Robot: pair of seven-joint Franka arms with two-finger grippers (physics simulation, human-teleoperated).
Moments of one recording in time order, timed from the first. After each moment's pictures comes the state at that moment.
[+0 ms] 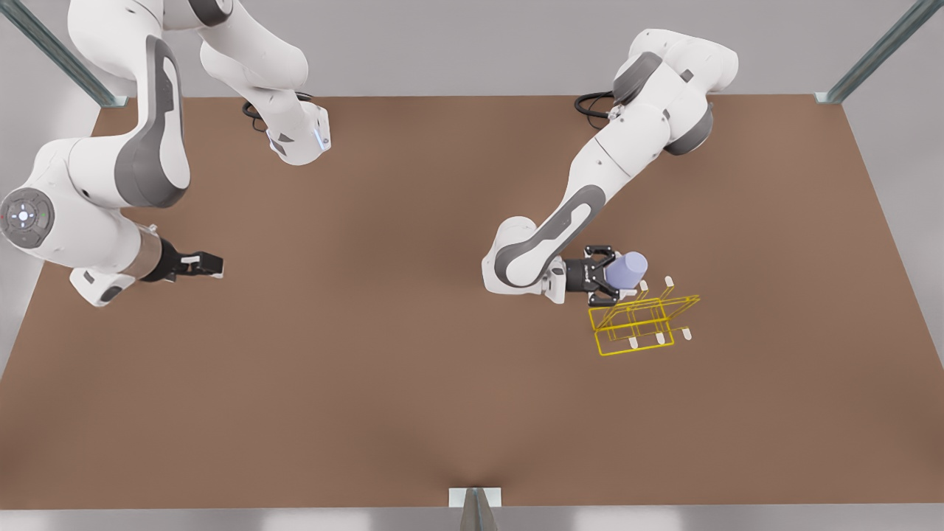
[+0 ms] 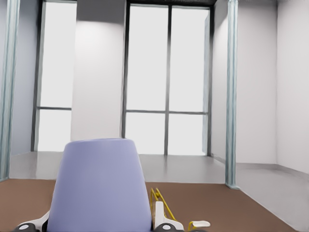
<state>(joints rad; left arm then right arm) -0.37 0.90 -0.50 -1.47 1.34 0.82 -2.57 -0.18 0.20 0.22 -1.49 0.01 1.53 -0.02</state>
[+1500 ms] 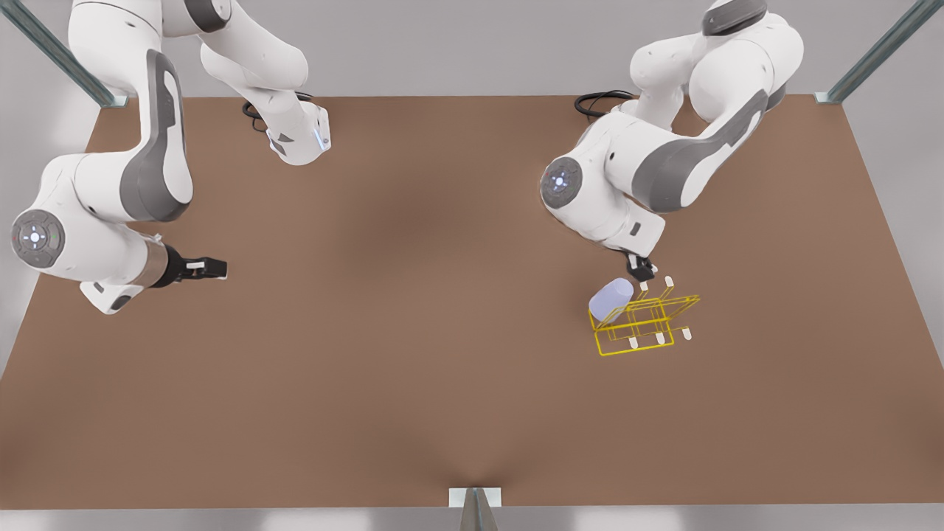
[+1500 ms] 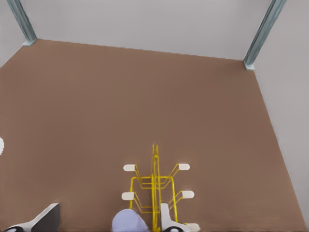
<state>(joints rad) 0.26 0.68 -1.32 -1.25 1.02 0.98 -2.46 -0.19 0.24 0.23 -1.49 0.00 1.51 -0.02</state>
